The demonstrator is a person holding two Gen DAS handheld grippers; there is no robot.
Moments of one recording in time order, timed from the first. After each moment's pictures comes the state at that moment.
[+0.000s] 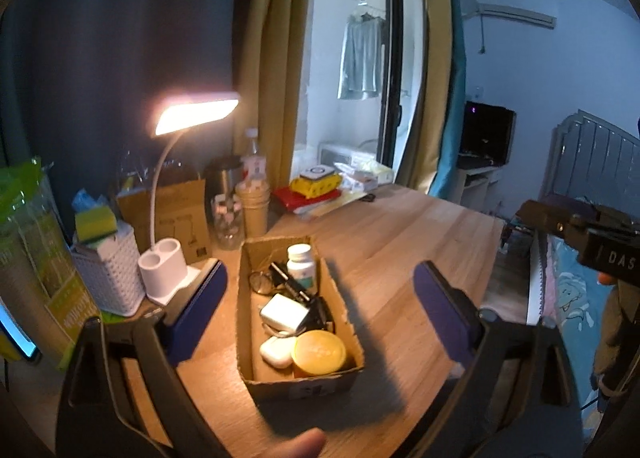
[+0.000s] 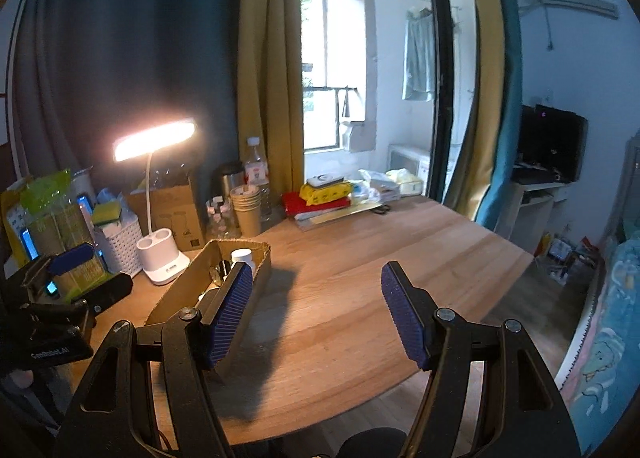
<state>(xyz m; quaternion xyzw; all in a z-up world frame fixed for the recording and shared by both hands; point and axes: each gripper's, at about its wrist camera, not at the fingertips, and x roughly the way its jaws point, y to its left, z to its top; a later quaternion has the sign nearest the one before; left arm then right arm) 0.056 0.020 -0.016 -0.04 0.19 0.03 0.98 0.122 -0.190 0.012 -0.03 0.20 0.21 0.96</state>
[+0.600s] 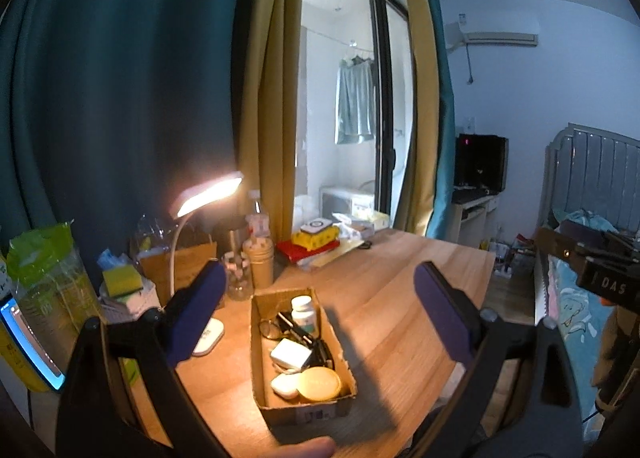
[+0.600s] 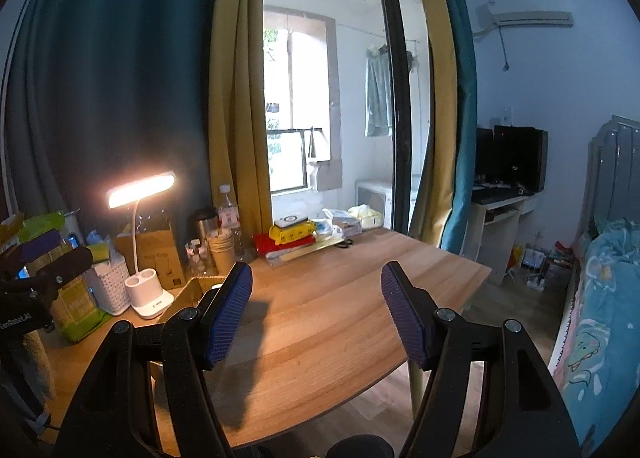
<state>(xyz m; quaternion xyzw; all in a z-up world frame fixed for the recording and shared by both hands) 0.012 0.009 0.038 -0.01 0.11 0.03 0.99 0.073 -0.228 0.033 0.00 0.14 0.15 0.98</state>
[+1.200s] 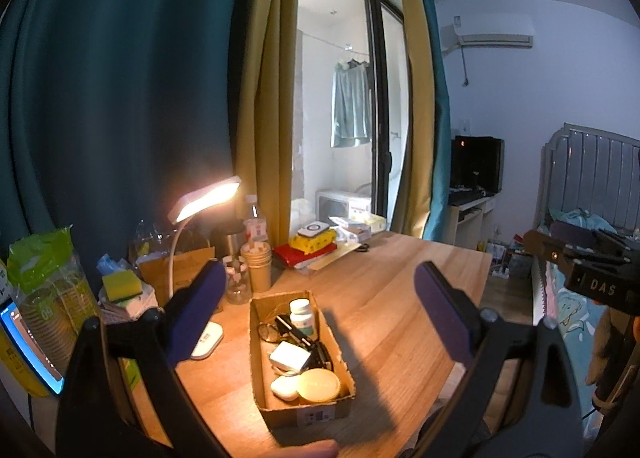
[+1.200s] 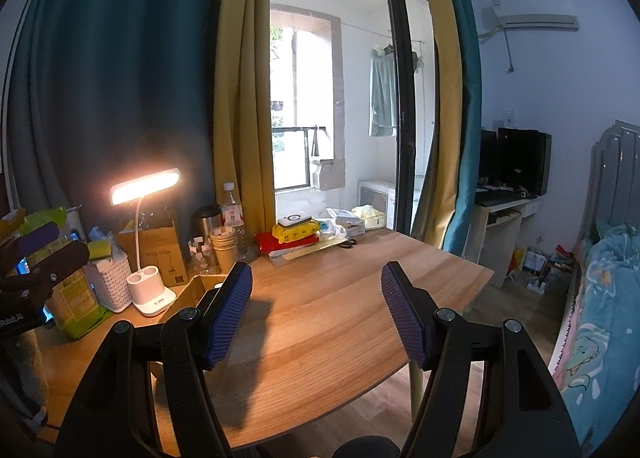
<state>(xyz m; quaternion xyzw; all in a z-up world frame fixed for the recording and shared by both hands) 0.009 0.008 0.039 0.00 0.10 0.03 0.99 0.074 -0.222 0.034 0.00 0.14 0.16 0.98</state>
